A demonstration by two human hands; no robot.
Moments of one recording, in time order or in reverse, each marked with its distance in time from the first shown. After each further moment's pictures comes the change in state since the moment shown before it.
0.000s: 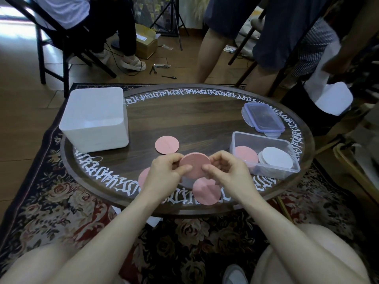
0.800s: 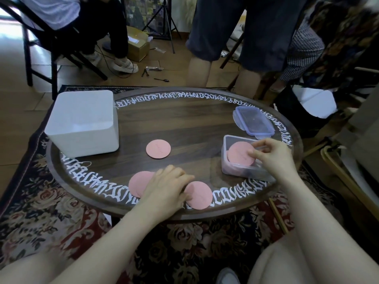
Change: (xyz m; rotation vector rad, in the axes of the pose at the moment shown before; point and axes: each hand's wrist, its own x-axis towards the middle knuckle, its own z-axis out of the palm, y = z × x) left_hand -0.007 -0.015 0.018 0.806 -0.172 0.494; right_hand 0.037 0.015 -0.112 -0.434 0.378 0.184
